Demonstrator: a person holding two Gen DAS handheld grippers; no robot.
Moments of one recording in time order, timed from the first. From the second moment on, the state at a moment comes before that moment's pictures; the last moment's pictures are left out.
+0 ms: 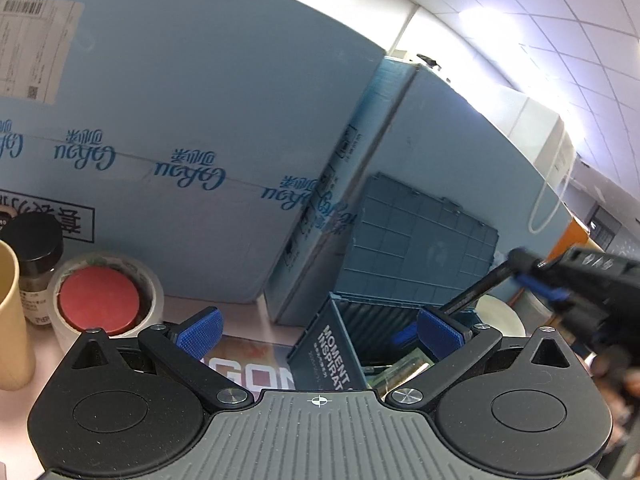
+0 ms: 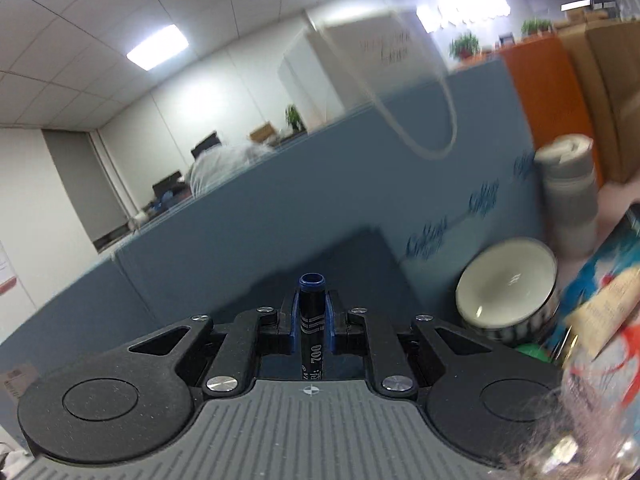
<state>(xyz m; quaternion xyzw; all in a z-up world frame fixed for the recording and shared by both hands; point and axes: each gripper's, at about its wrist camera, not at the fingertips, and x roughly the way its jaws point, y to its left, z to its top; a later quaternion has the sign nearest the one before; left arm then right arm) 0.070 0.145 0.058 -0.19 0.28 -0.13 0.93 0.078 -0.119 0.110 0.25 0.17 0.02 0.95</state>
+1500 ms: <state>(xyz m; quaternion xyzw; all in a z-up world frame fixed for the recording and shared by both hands) 0.025 0.092 0.086 -0.12 0.08 -0.18 0.97 0.027 -0.142 0.076 0.14 0.13 0.04 0.98</state>
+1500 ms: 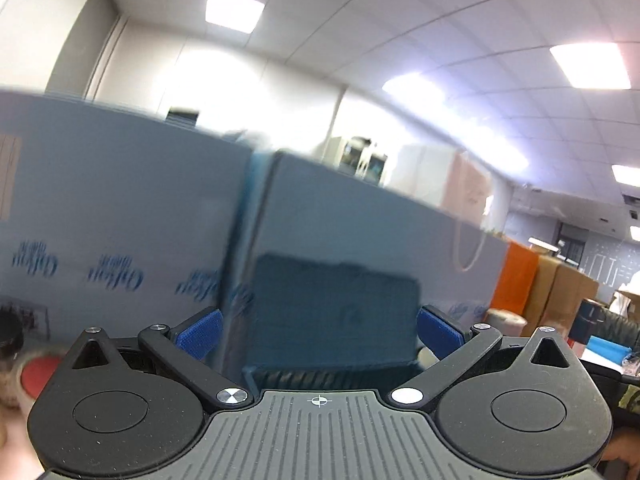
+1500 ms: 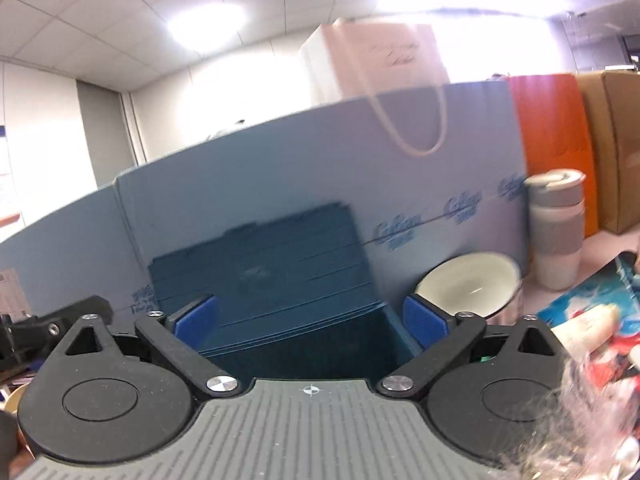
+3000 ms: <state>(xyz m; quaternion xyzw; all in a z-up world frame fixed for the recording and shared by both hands) 0.128 -0.295 -0.013 0.26 0.28 -0.44 0.82 -0.015 -0.458 -0.005 0.43 0.09 -0.07 0.89</state>
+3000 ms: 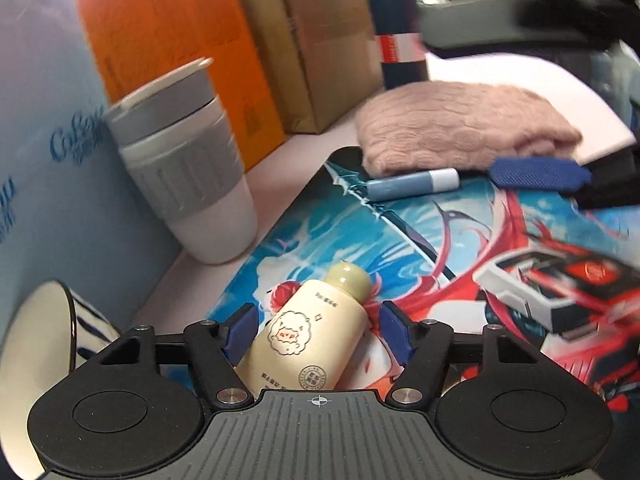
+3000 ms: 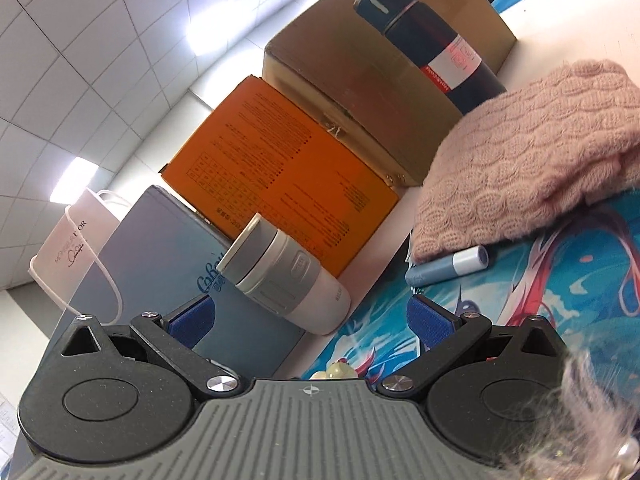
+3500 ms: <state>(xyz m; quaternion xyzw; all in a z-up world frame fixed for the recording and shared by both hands) 0.144 -0.273 -0.009 0.11 0.34 -0.44 0.83 -0.010 -0.456 -0.008 0.44 0.11 -0.07 0.89</state>
